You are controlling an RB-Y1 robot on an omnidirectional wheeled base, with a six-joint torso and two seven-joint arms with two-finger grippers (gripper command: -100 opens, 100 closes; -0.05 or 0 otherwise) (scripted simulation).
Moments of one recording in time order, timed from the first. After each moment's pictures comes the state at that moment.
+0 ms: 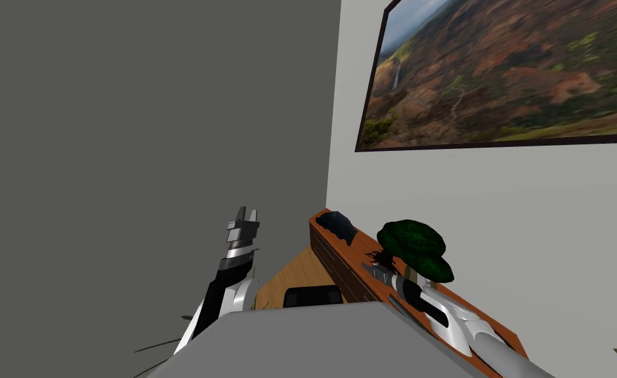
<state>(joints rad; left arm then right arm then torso) 0.53 -0.01 -0.07 -2.29 0.04 -0.39 0.13 0.18 -0.81 0.48 -0.96 0.37 -0.51 0.12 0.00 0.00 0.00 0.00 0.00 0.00</state>
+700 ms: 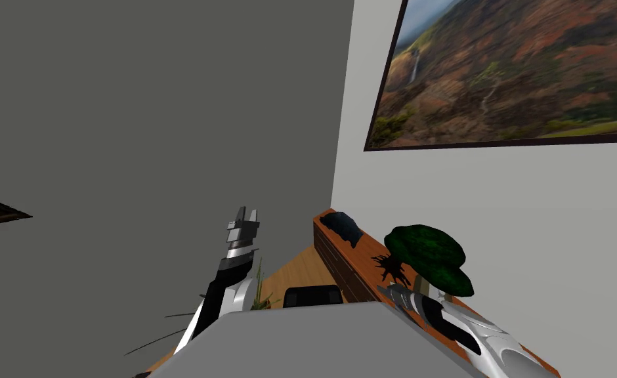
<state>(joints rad) 0.53 -0.01 -0.07 -2.29 0.04 -0.39 0.13 0.16 -0.86 0.59 -0.78 0.47 -0.52 0.21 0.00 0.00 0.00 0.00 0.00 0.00</state>
